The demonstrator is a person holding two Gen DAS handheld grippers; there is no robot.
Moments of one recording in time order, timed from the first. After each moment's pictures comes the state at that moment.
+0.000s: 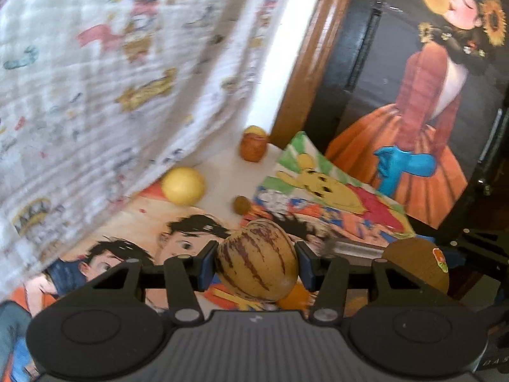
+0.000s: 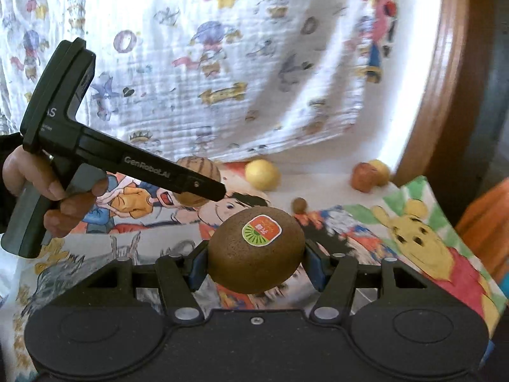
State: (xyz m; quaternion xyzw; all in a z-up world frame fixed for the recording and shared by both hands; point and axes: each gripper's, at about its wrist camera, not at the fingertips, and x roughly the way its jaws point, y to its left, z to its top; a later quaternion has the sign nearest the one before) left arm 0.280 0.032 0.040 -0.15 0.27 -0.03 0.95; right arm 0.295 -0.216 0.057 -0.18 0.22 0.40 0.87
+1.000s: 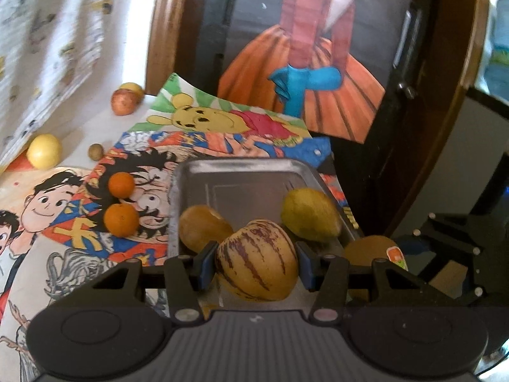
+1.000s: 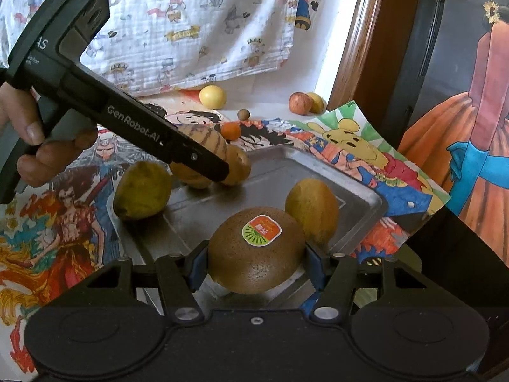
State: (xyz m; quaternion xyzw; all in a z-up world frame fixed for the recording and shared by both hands) left arm 0.248 -0.119 0.012 -0.04 0.33 -0.17 0.93; right arm 0.214 -0.339 -0.016 -0.18 0.25 0.31 0.90
